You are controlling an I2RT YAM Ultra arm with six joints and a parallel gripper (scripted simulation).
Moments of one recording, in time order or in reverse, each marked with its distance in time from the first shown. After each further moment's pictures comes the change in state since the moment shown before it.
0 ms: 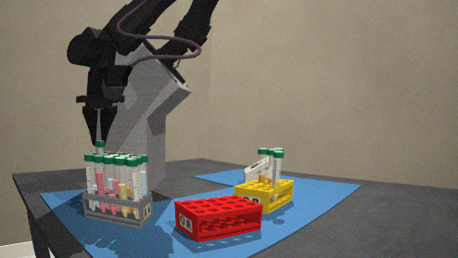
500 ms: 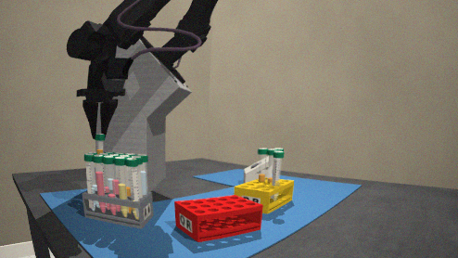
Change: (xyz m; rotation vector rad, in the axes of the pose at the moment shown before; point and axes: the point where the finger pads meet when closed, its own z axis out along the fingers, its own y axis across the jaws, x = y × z) arm 0.001 0.001 -0.013 -0.002 0.000 0.002
